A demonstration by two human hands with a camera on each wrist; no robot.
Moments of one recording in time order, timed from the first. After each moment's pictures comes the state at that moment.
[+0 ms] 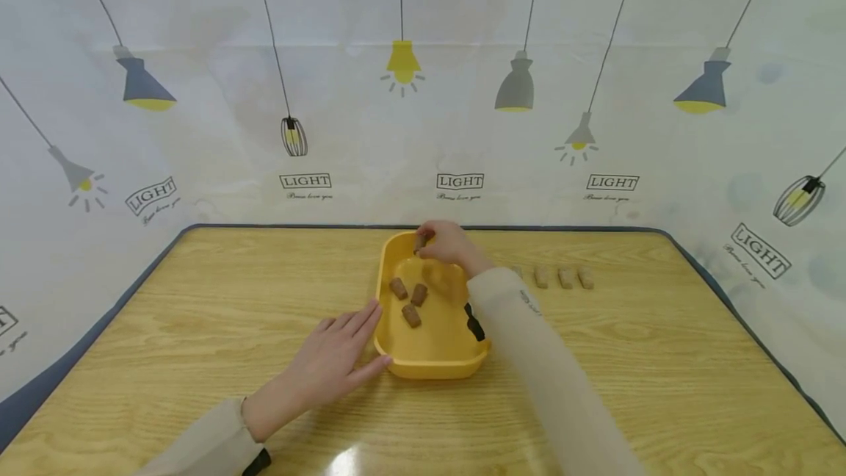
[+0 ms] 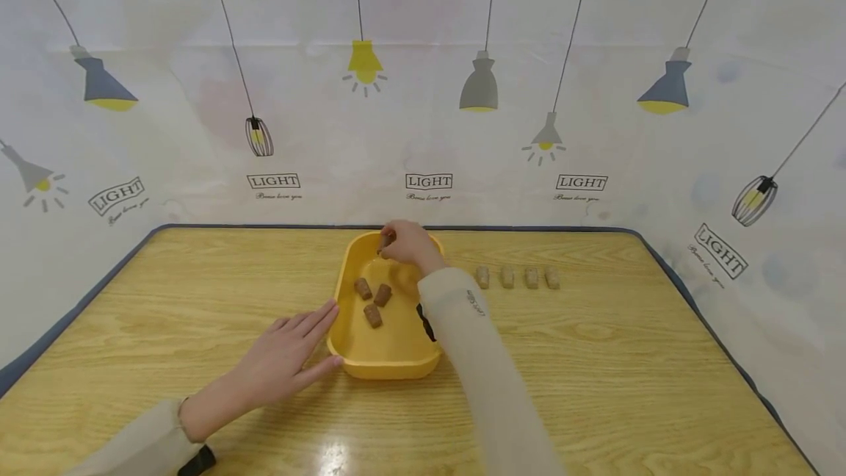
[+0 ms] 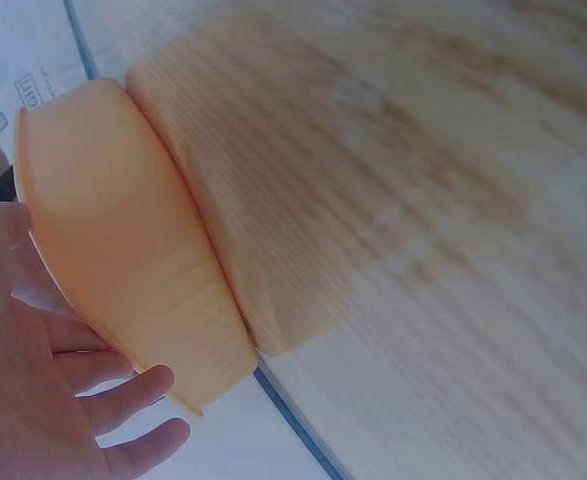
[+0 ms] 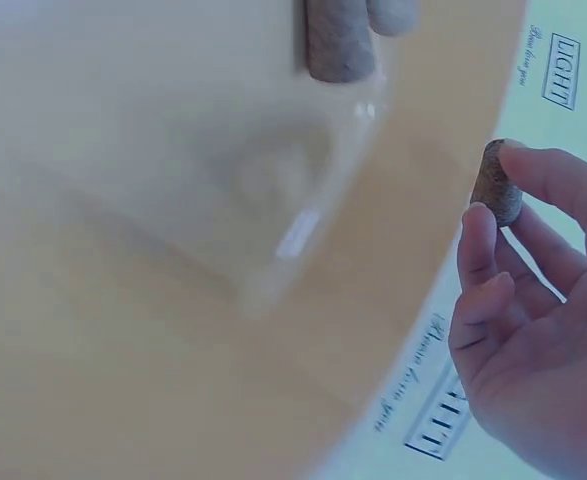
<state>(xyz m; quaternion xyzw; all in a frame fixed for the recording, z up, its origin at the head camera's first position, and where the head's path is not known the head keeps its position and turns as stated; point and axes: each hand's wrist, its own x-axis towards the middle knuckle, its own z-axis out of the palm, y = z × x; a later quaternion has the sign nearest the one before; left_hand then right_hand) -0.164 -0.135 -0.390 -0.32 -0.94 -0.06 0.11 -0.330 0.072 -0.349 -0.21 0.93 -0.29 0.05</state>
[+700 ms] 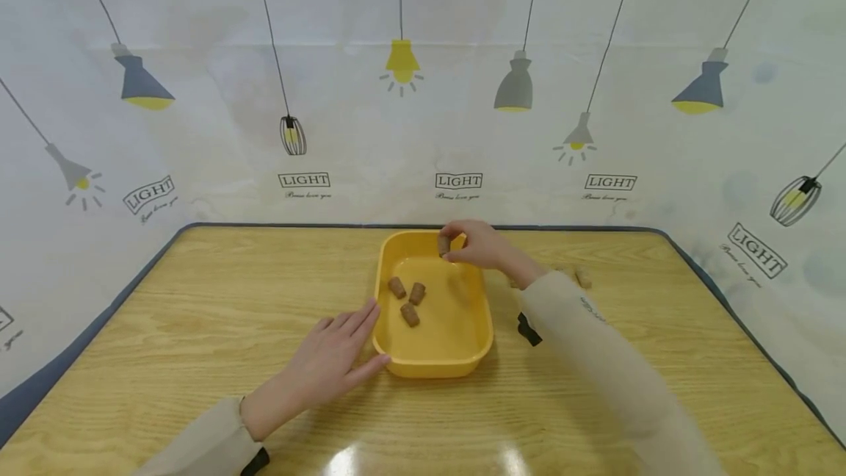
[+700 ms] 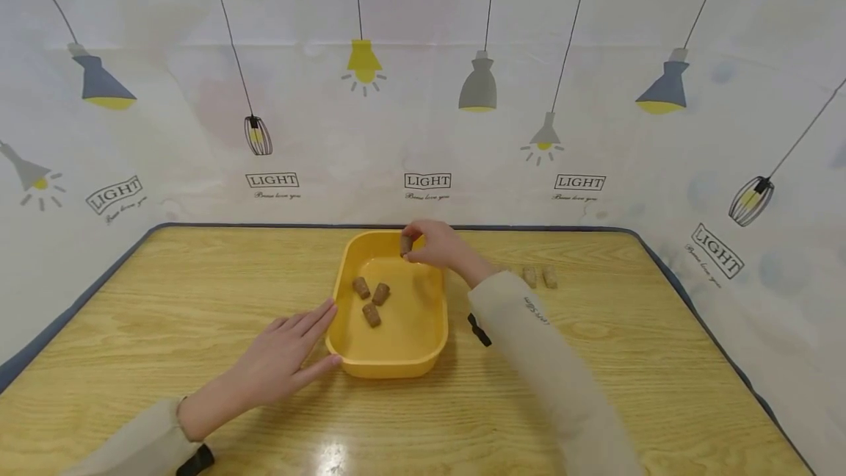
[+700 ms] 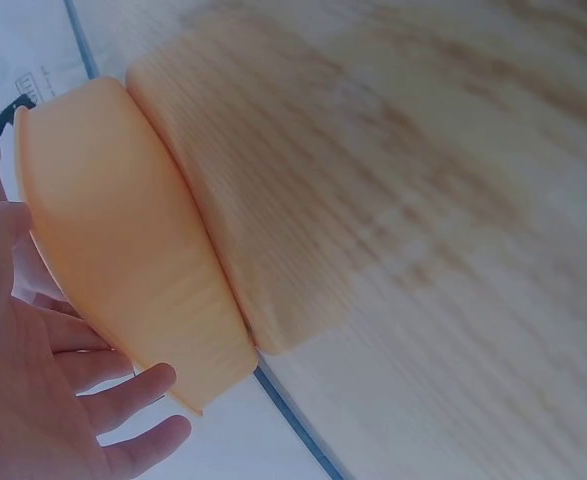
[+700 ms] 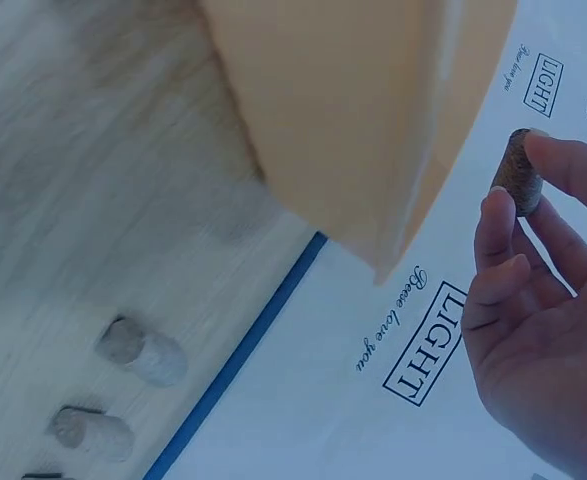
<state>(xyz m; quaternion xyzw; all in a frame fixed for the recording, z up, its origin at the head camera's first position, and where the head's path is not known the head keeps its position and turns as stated) -0.164 -0.135 -0.391 -0.32 -0.94 -0.06 0.13 -0.309 0.124 -0.332 -0.30 0.91 -0.28 0.04</state>
